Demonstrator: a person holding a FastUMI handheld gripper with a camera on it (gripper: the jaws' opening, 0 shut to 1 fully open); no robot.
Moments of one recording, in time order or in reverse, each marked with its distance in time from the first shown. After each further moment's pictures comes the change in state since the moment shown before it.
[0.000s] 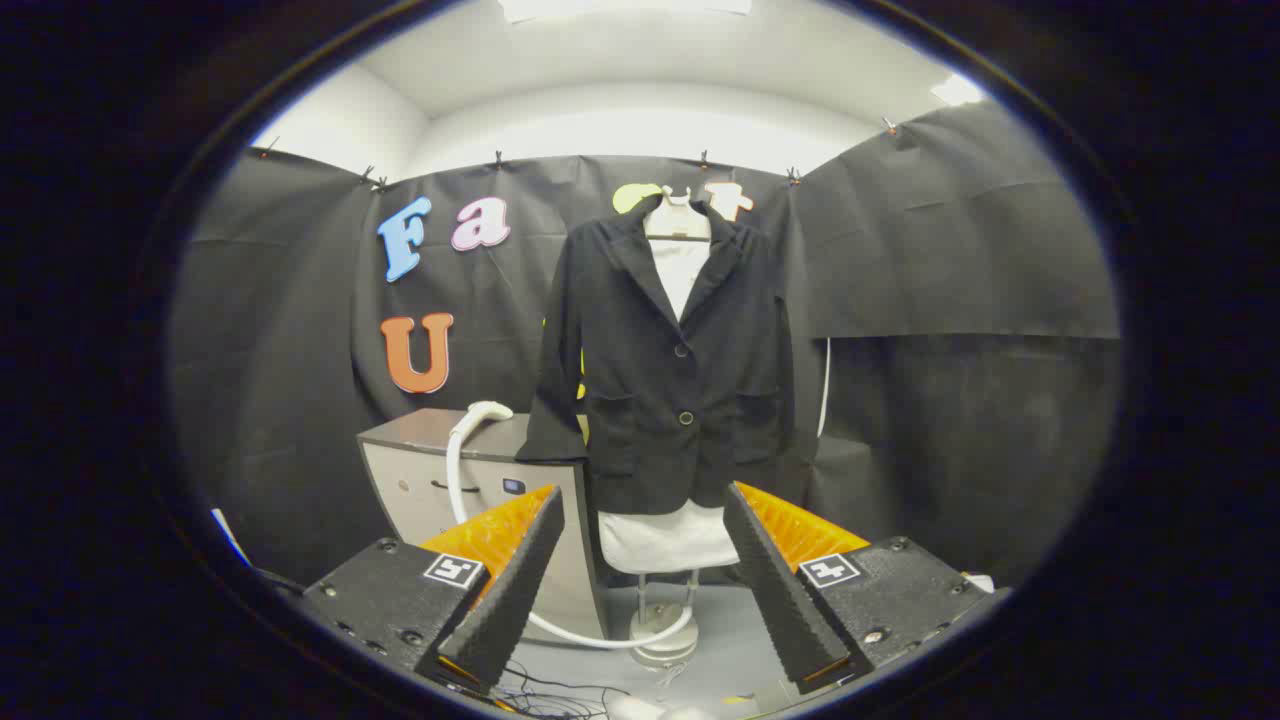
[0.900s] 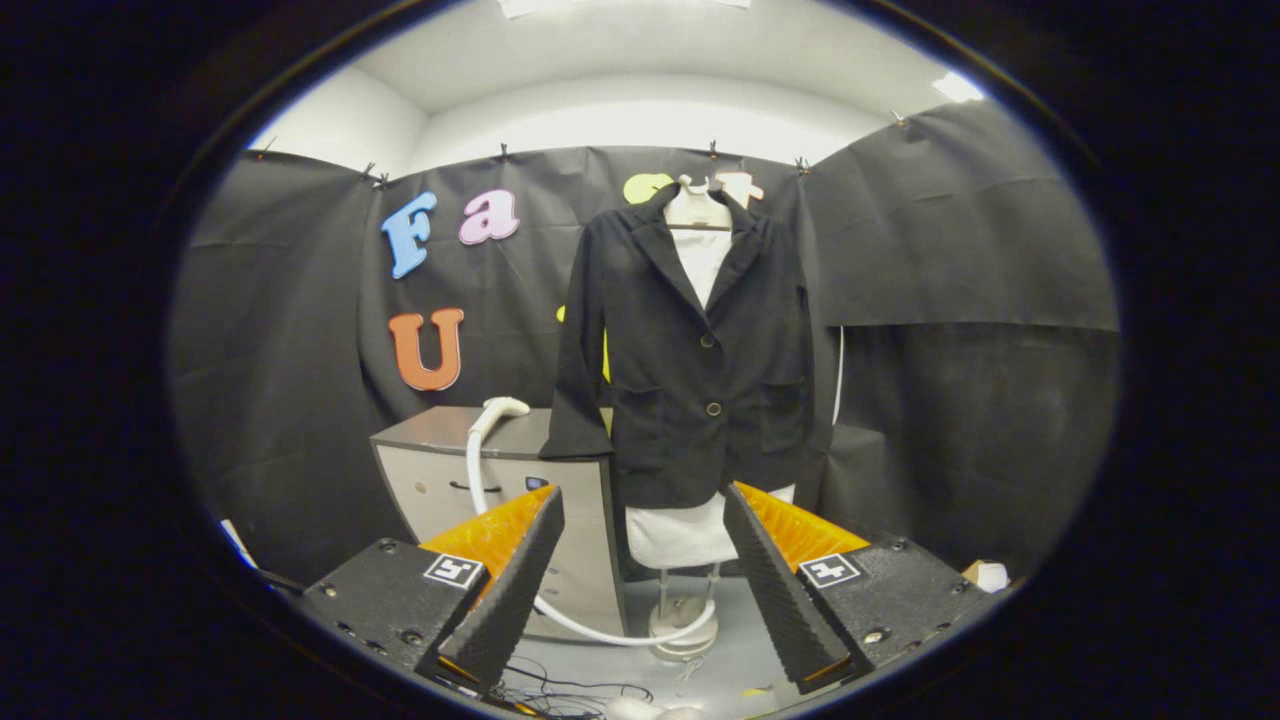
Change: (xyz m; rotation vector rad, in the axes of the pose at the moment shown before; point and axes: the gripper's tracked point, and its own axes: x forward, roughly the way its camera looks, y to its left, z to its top) arm 0.020 0.040 -0.012 0.012 0.041 0.006
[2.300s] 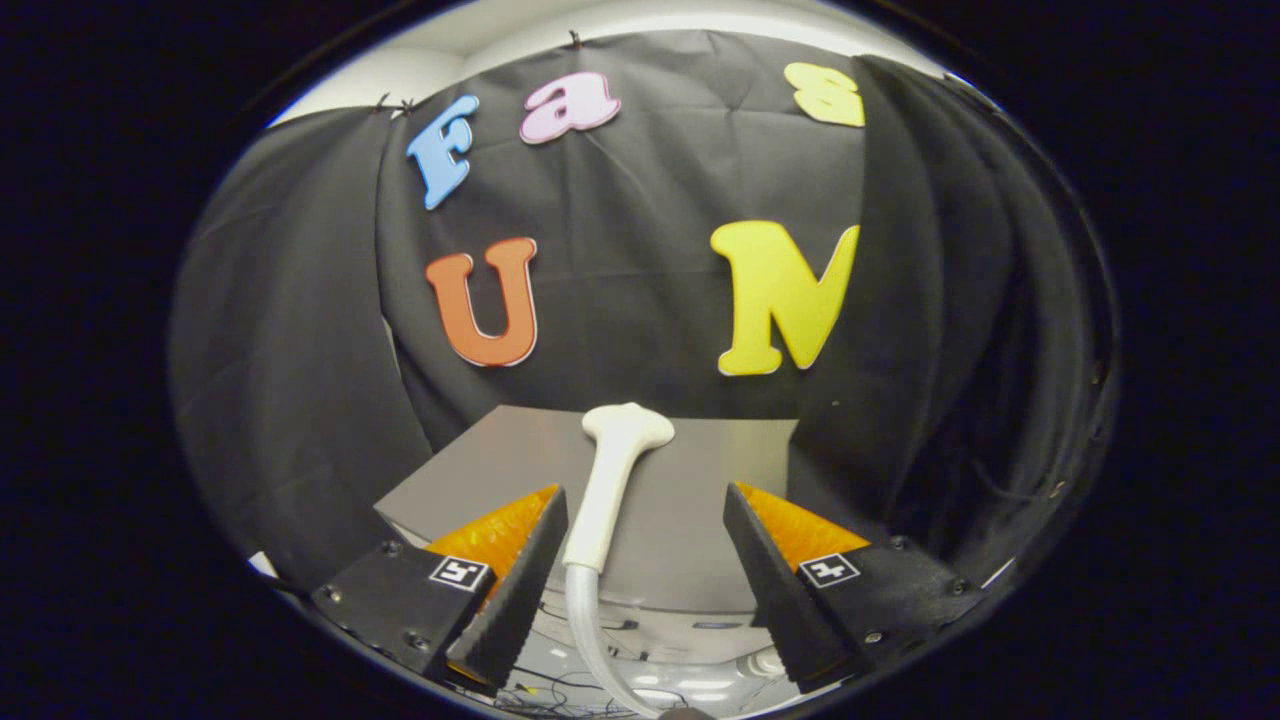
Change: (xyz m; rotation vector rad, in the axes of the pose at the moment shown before) arm 0.383 0.285 0.021 -0.055 0.300 0.282
